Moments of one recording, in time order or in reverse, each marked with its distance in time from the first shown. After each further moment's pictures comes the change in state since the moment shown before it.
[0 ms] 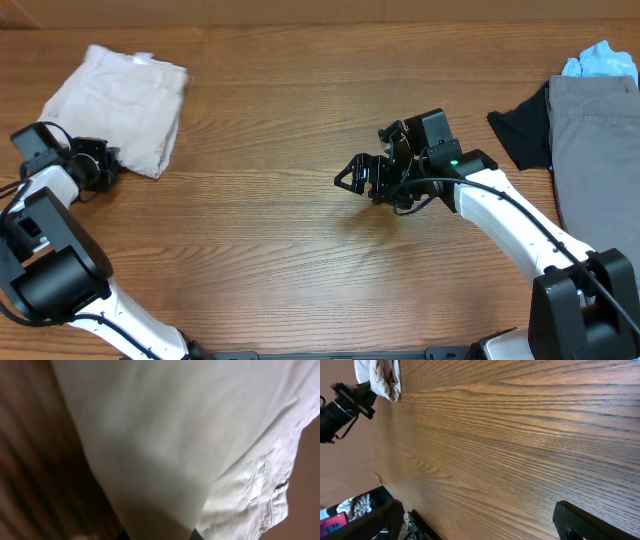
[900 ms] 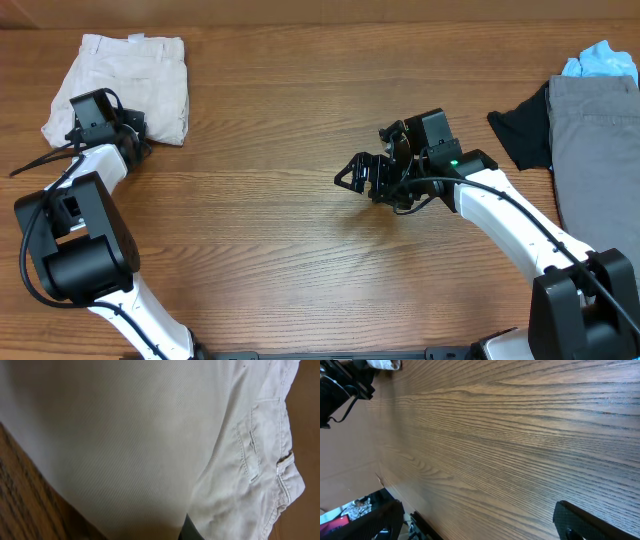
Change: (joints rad) left arm -0.237 0.003 -0.002 0.186 -0.356 -0.112; right arm 0.000 0.000 0.000 0.001 0.002 0.021
